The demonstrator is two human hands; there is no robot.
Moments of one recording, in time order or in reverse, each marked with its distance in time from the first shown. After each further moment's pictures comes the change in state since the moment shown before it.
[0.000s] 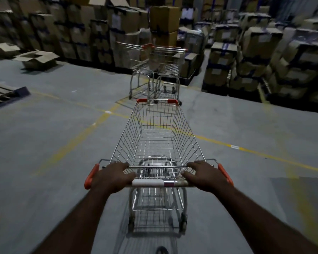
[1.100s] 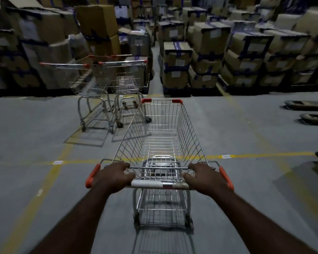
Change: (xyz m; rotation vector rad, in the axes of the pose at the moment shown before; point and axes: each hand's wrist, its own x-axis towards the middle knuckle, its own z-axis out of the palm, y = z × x) left_hand 0.630 0.032 -0.160 0.153 -0.102 0.371; right_hand 0.481 -0.049 -0.138 0.222 0.192 0.432
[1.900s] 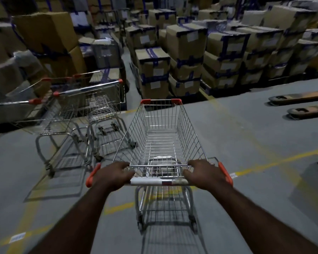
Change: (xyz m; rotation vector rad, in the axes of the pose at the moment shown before) left_hand 0.446 0.030 -0.110 0.077 -0.050 0.161; right_hand 0.389 -0.042 -0.088 0.052 0.082 0.197
